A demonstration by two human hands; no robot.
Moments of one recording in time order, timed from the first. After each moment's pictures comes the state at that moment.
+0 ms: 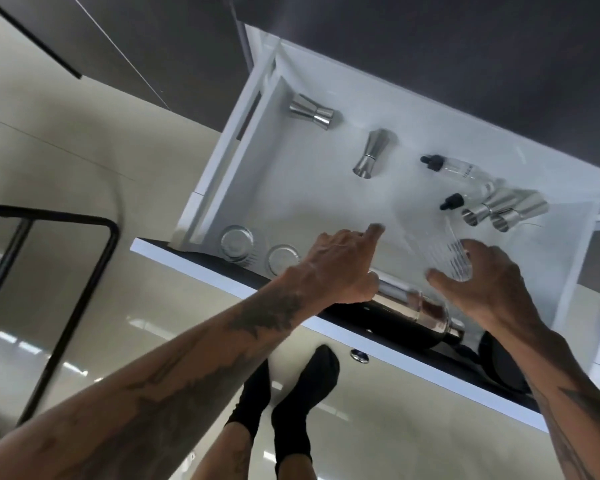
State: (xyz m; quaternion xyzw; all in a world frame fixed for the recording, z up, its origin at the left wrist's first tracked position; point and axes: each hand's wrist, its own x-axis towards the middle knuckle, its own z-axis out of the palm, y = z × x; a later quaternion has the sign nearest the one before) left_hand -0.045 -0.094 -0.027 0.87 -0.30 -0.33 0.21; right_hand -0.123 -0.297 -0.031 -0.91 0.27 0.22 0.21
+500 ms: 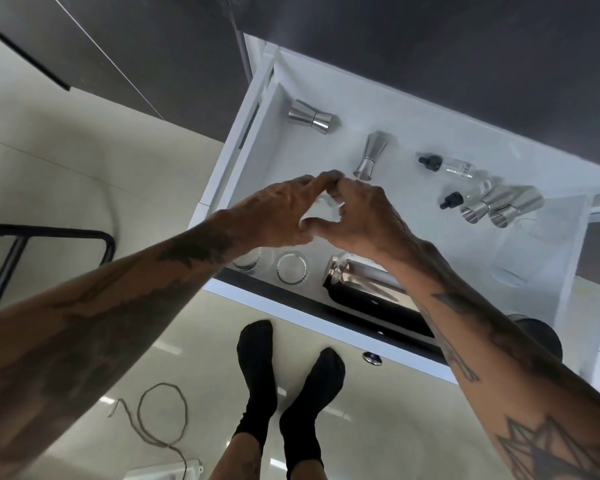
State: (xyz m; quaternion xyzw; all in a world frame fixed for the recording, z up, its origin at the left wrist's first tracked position) left_hand 0.040 -0.017 -0.043 0.85 -0.38 -0.28 0.24; right_hand -0.016 -0.168 -0.024 -0.92 0.09 0.18 0.33
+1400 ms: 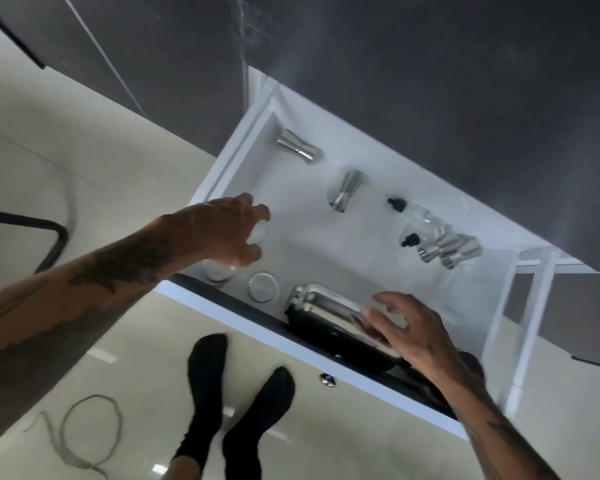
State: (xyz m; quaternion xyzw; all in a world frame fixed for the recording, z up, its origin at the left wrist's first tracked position) left_hand 0.048 0.022 -0.026 0.91 -0.28 -0.30 0.09; right_hand -0.138 -0.268 -0.026 -0.90 0.23 0.23 0.30
